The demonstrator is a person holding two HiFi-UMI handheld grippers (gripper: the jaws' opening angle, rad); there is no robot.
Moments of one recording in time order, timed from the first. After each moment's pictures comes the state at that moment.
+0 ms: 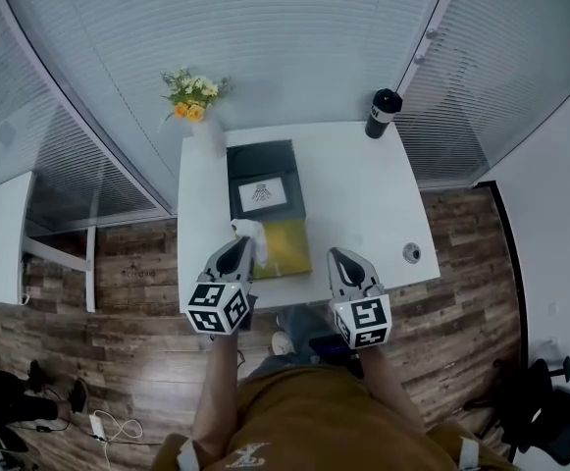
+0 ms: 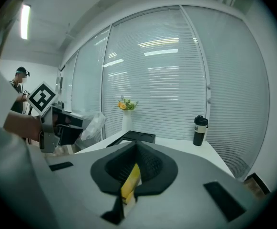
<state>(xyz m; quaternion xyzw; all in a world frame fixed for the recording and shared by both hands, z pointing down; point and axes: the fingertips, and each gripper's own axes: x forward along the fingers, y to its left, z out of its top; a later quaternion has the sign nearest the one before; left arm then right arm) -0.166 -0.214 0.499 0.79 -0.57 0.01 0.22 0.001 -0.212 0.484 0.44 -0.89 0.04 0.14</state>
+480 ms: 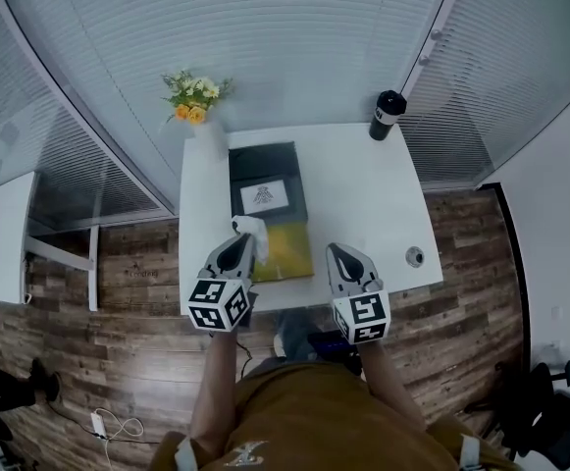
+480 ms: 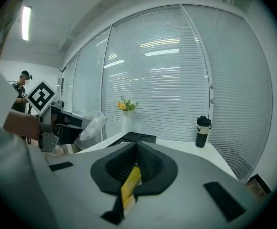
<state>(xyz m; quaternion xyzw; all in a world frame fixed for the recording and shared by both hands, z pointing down) -0.166 -0.228 0.496 0.79 -0.57 0.02 0.21 -0.005 -0.231 0.486 0.43 -0.89 0.04 0.14</state>
